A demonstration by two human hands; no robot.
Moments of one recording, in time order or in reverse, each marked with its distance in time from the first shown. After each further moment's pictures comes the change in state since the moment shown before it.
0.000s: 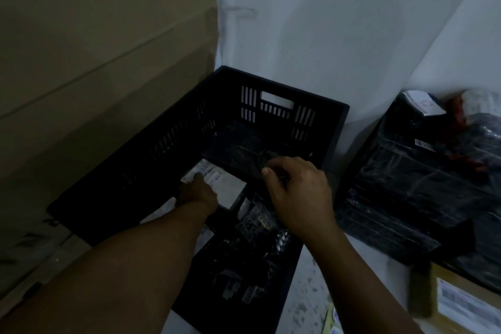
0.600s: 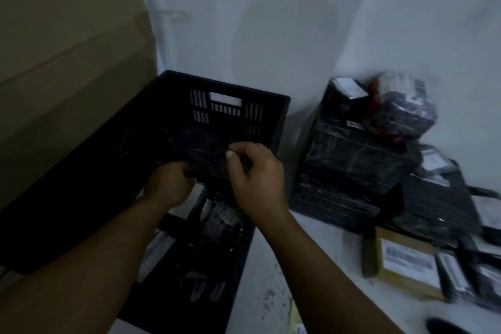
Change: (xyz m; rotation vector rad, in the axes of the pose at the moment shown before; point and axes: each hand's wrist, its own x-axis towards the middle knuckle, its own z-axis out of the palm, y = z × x) left_hand -0.014 0.038 -0.027 -0.053 0.044 0.516; right_hand -0.006 0.005 -0.011 0.278 0.236 0.078
